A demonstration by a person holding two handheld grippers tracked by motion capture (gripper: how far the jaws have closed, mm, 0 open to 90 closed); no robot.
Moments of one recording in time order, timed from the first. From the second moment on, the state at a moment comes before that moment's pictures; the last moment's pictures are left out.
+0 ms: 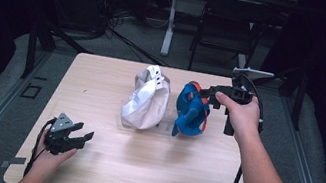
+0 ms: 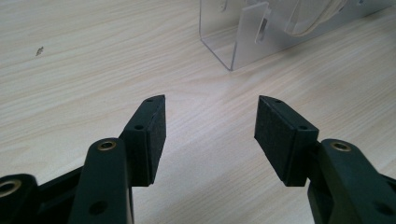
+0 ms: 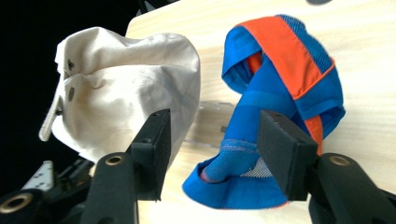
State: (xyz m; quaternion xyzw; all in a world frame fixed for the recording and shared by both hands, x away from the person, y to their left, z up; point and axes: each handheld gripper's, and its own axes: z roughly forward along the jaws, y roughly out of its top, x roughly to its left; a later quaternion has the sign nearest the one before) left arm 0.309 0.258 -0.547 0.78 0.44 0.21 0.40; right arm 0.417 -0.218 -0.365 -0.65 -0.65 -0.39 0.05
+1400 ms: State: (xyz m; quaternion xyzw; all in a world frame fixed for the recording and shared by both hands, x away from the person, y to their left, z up) left arm 0.309 0.256 -0.550 0.78 0.43 0.21 0.39; right arm 0.311 -0.231 -0.439 -0.56 -0.69 -0.45 -0.07
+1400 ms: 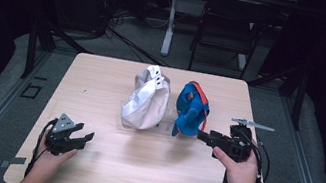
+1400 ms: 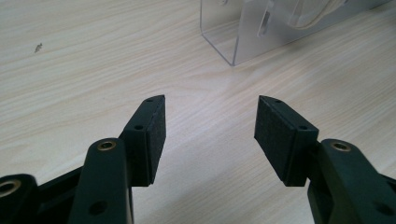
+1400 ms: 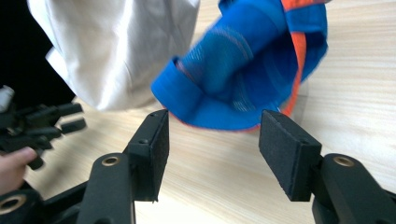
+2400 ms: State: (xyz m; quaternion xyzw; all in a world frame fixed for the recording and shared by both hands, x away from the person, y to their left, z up) left arm 0.312 0.258 -0.556 0.78 0.44 0.20 0.39; right arm 0.278 -0.218 -0.547 -0.55 -0.71 -0.43 -0.08
